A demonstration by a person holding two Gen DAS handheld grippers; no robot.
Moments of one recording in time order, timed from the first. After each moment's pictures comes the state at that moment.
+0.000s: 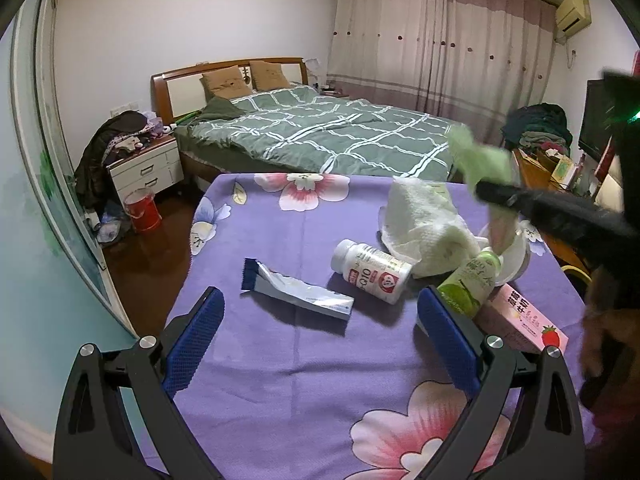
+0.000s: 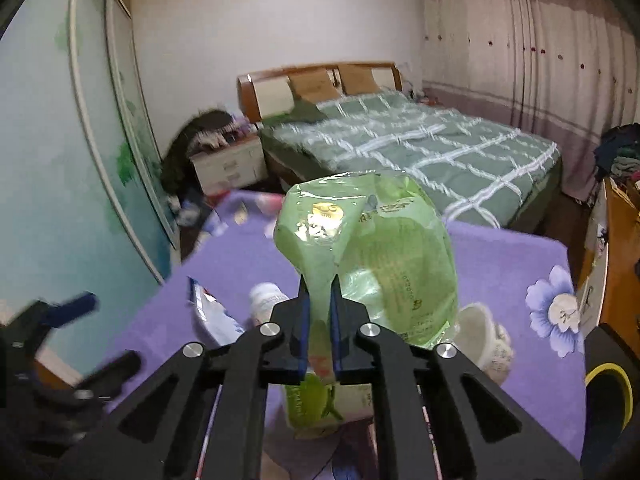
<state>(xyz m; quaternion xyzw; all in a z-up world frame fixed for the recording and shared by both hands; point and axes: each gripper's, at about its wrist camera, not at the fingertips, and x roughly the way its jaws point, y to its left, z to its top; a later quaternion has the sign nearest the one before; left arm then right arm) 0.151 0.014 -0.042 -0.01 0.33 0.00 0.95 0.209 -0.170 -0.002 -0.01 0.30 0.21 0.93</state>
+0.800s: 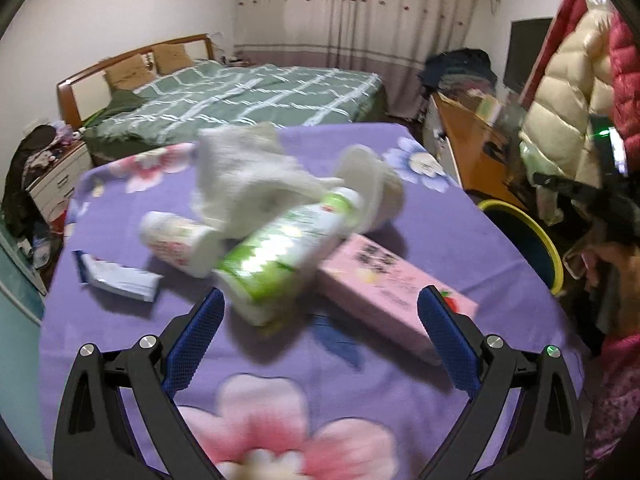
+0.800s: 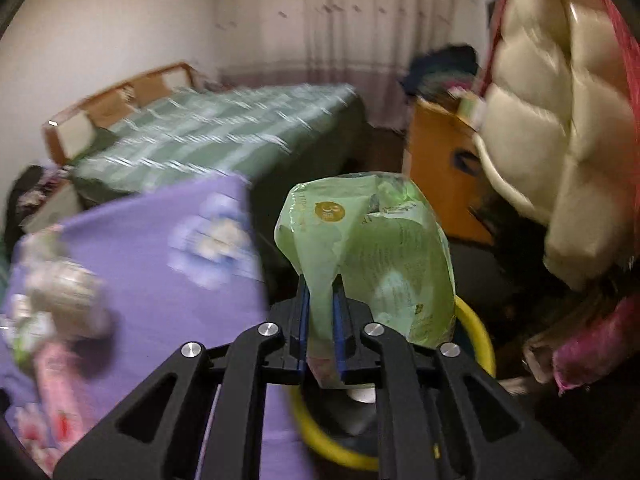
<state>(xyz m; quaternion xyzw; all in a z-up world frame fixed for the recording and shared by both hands) 0.164 -0.135 -0.082 0.03 0.38 -0.15 0.91 0.194 -0.491 -0.073 0.06 0.37 -0.16 0.91</state>
